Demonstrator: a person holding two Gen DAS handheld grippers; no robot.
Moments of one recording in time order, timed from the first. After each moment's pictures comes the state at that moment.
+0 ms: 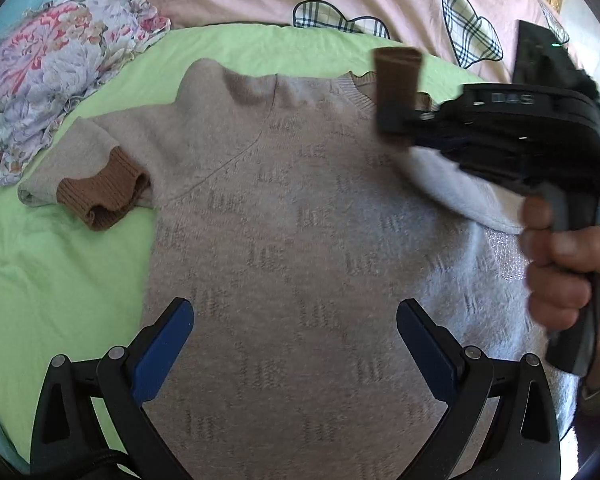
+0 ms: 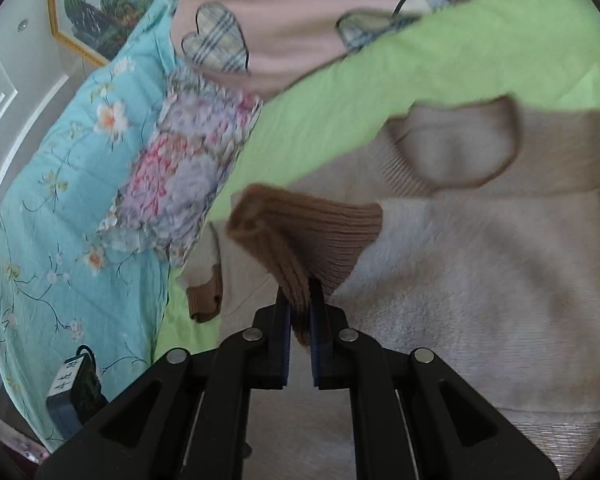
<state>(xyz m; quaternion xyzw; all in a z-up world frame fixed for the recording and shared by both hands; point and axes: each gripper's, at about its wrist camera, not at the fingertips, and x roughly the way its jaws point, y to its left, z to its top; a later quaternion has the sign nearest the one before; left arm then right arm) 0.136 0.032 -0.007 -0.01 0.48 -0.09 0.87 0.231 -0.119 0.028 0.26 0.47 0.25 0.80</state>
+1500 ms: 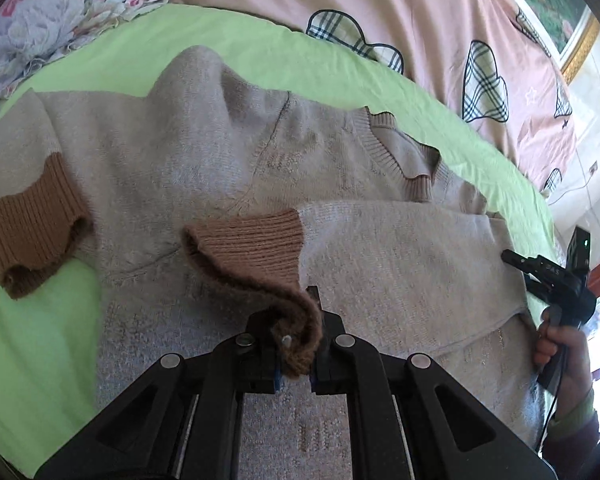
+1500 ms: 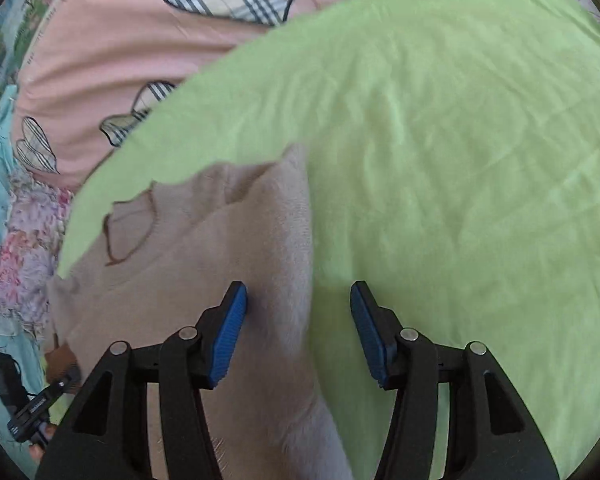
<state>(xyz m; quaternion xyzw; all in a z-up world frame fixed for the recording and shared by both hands) 0.229 0.052 -0.026 -0.13 0.47 -0.14 0.86 0.192 -0.355 0.008 0.22 0.45 -0.05 0.86</state>
